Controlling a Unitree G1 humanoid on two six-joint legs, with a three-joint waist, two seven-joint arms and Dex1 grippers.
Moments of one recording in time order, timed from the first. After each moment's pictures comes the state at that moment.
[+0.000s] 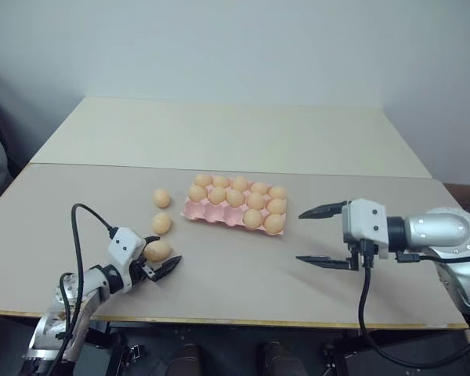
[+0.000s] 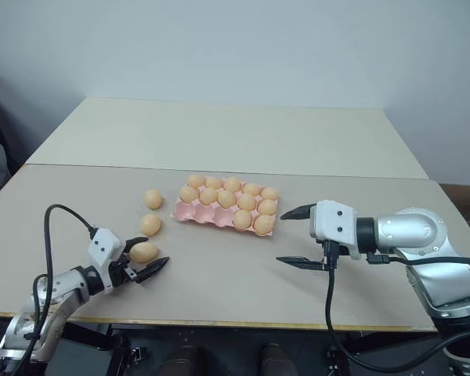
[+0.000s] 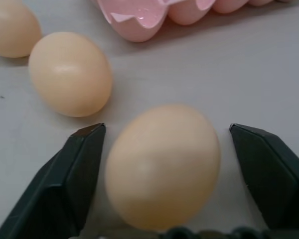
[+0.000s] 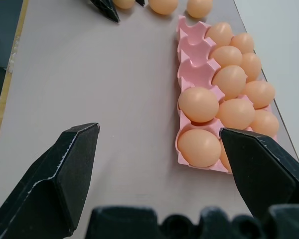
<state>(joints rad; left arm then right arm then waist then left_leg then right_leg) 0.00 0.62 0.13 -0.14 -0.32 0.31 -0.79 -0.31 -0.94 -0.02 -0.40 0.37 0.29 1.14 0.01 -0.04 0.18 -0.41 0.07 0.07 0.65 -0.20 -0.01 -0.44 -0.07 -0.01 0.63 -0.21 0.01</state>
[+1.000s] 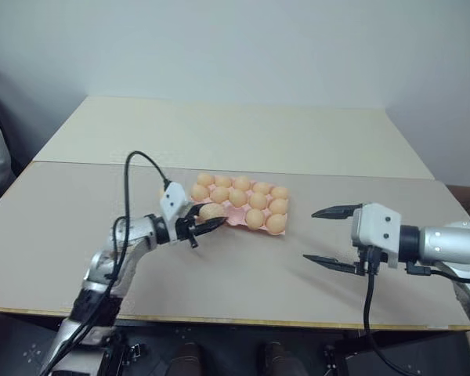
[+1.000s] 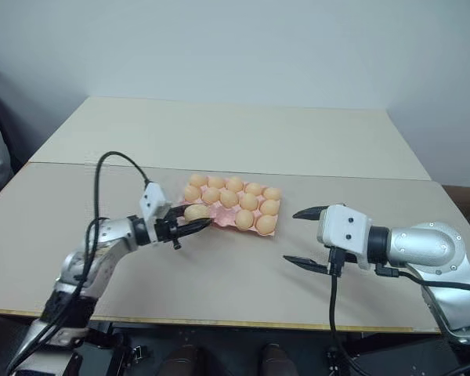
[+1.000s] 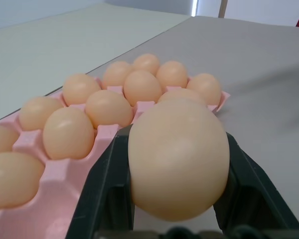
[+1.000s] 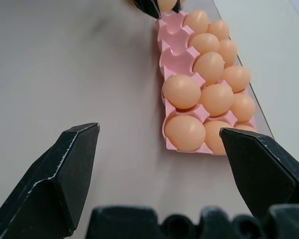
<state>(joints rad) -0.50 0.46 -0.09 0.08 -0.31 0.28 -0.90 -0.15 -0.96 -0.14 -0.55 0.37 0.36 0.99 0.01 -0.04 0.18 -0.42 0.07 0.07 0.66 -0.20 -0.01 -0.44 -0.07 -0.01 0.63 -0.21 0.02</state>
